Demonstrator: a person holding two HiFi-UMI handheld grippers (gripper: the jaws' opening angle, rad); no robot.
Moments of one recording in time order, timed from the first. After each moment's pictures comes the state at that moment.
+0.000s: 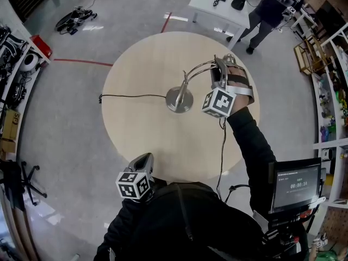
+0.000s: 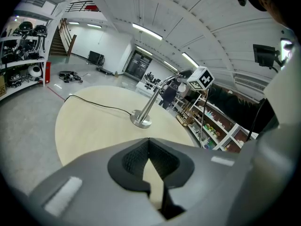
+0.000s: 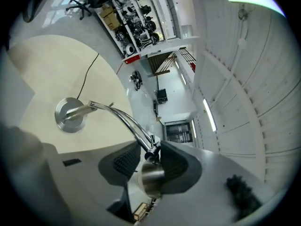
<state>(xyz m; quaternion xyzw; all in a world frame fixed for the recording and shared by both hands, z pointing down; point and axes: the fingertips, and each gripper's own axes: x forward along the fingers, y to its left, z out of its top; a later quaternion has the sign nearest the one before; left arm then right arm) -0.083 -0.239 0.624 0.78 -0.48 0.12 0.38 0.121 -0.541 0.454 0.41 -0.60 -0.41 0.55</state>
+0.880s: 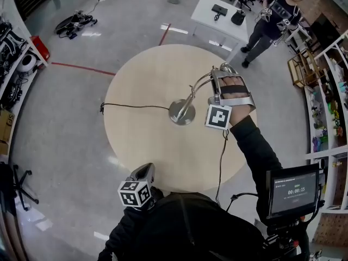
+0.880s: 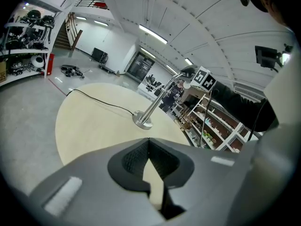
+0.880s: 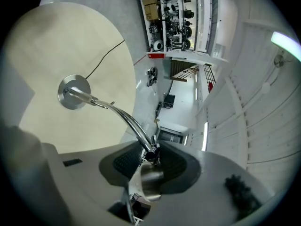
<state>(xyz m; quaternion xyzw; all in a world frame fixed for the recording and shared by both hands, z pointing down) -0.103 -0.245 0.632 0.78 -0.47 0.08 0.41 0.076 -0.544 0.435 0.30 -0.48 -0.54 0.63</state>
